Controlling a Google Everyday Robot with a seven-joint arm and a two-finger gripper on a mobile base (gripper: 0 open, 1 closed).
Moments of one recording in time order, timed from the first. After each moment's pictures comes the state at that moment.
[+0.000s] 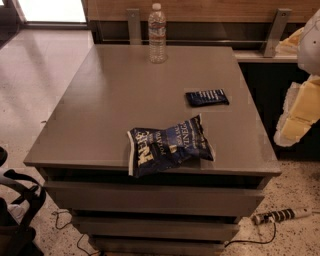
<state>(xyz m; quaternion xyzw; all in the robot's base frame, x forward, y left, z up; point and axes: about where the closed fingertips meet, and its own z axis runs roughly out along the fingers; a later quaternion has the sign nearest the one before) 0.438 -0.212 0.992 -0.60 0.78 -0.05 0.18</state>
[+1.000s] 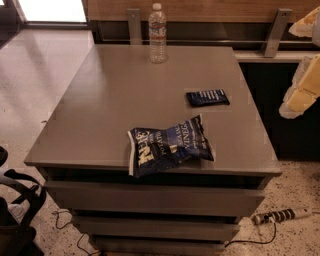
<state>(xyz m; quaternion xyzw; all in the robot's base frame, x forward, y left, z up) 0.477 -0.236 1.009 -0.57 0.79 -0.04 0.23</state>
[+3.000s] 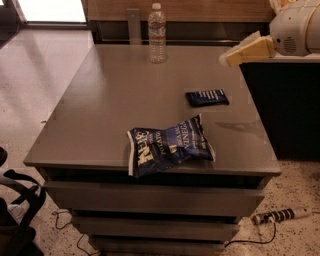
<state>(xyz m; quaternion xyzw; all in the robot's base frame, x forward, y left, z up) 0.631 -0.204 1.027 -0.42 0.69 0.03 0.59</state>
